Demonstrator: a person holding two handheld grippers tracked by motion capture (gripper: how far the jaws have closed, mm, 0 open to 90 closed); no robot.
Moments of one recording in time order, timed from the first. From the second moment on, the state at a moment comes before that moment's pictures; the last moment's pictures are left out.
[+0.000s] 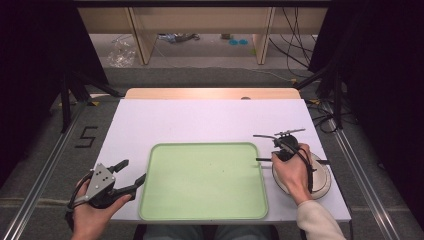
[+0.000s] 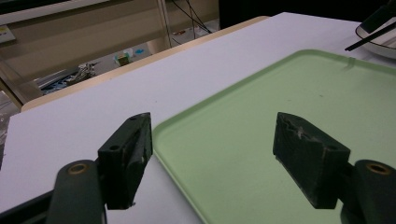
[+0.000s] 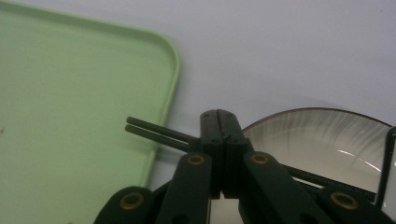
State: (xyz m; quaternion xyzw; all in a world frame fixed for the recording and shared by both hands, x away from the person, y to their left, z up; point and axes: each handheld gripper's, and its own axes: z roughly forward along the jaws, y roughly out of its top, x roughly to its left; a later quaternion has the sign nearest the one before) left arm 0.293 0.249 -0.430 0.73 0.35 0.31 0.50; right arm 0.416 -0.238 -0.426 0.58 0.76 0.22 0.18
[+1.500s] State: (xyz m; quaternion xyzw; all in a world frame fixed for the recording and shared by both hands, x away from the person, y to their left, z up) left arm 0.293 0.248 -0.429 0.73 0.35 0.31 0.50; right arm 0.421 -0.235 -0.427 0.60 0.76 0.21 0.17
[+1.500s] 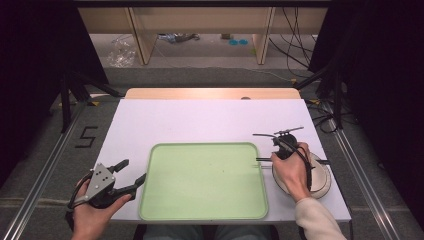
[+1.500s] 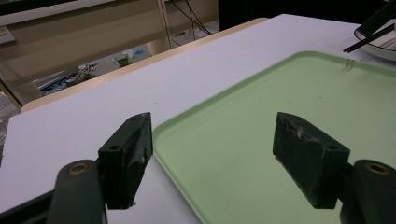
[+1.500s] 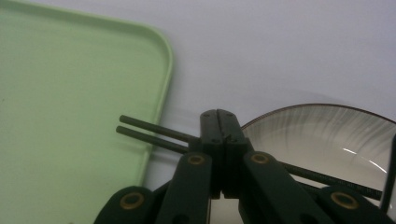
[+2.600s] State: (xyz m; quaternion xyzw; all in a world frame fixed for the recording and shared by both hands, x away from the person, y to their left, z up) left arm 0.293 0.248 -0.429 0.73 0.35 0.31 0.50; right arm 0.424 -0.223 -0.414 0.45 0.85 0.18 0.21
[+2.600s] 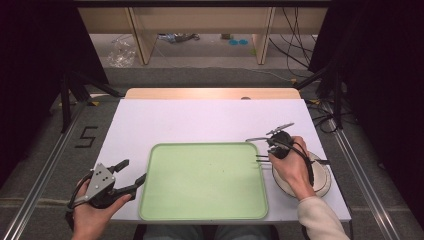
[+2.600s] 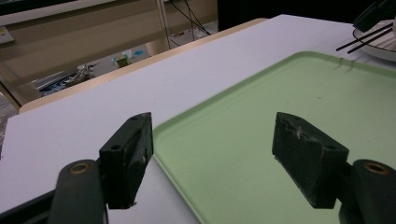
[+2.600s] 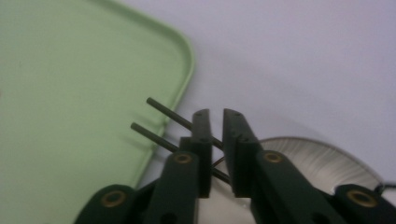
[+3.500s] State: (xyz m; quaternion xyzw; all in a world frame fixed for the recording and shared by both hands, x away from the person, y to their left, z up) left arm 0.293 0.248 -0.429 0.73 0.35 0.31 0.50; right arm 0.433 -0.217 -0.425 0.23 0.94 0.05 0.23
